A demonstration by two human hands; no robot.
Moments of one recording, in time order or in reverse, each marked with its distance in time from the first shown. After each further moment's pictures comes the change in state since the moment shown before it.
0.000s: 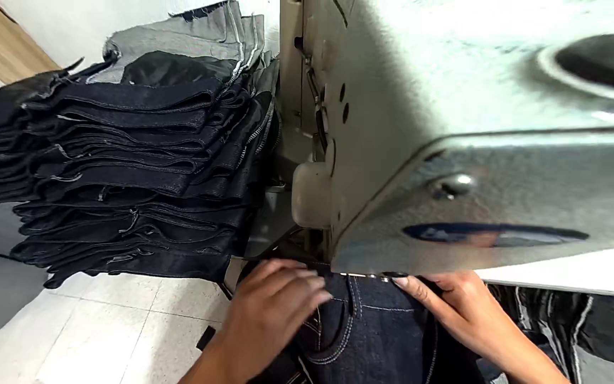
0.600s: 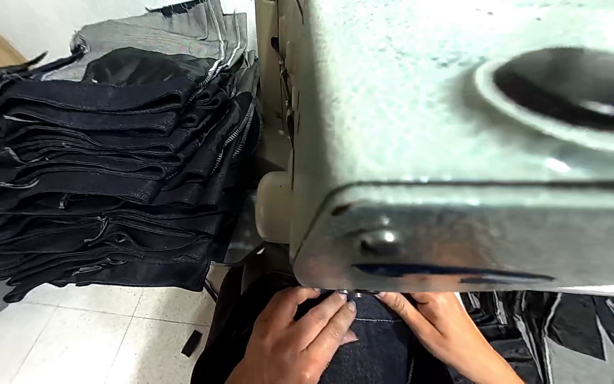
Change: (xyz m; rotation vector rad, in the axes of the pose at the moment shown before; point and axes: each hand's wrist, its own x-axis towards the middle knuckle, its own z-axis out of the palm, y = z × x) left_hand -0.009 0.031 0.054 0.191 0.043 0.139; right_hand -0.002 -0.003 0.004 0.043 0.008 -0.014
